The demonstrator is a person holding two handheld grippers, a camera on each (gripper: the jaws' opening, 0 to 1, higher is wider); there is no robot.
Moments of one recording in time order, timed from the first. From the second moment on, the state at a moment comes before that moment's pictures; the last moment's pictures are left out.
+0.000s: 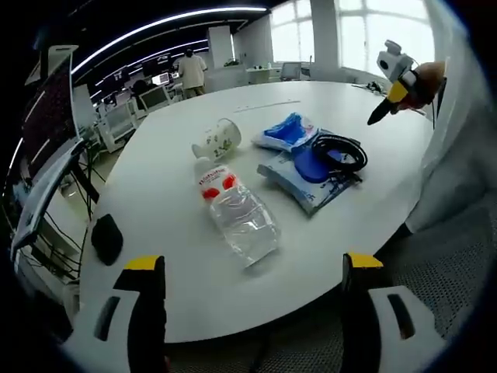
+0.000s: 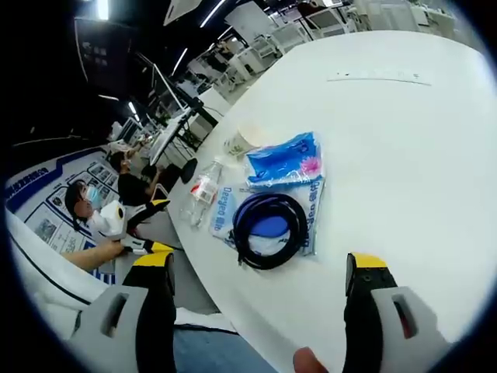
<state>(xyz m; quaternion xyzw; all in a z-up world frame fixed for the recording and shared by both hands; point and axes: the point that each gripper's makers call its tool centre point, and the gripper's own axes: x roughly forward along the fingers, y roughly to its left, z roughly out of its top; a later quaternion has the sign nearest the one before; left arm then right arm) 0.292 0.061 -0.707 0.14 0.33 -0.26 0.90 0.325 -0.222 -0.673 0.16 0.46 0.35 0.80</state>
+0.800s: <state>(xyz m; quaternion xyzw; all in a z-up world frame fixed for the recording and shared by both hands) 0.288 0.061 -0.710 0.15 0.33 -0.27 0.89 0.327 -0.218 -0.665 0.12 0.42 0.38 0.82</state>
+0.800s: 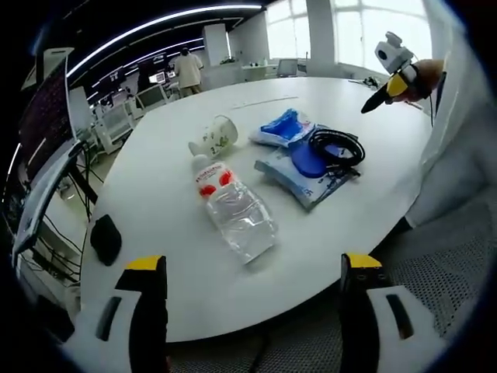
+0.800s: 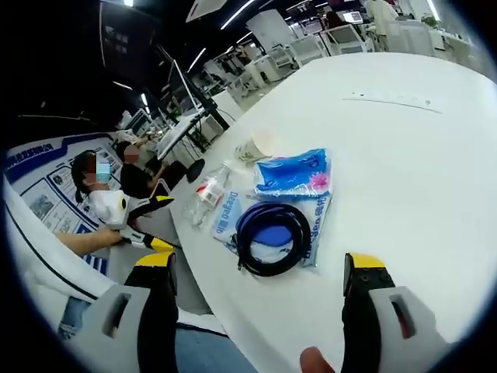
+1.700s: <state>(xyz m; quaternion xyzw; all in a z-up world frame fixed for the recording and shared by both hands) 0.291 0.065 -0.709 0.15 0.33 -0.26 0.90 0.334 -0.225 -0.664 0.09 0.40 0.38 0.83</state>
